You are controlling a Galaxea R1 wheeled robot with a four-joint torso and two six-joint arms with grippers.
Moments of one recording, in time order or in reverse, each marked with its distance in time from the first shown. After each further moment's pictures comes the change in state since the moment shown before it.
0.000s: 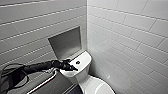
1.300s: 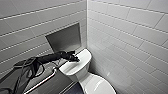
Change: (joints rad) left arm -0.101 0.252 -0.379 0.035 0.025 -0.010; right arm 0.006 -0.001 0.003 0.000 0.005 0.007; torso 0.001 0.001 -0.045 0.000
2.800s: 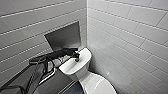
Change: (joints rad) left arm -0.035 0.182 -0.300 0.138 0.005 0.000; right arm 0.008 0.002 0.002 0.000 0.001 0.001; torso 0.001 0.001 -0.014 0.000
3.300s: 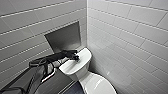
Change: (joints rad) left arm 0.033 0.000 -0.018 0.021 -0.007 0.000; right arm 0.000 0.003 0.000 0.000 0.001 0.000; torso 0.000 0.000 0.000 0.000
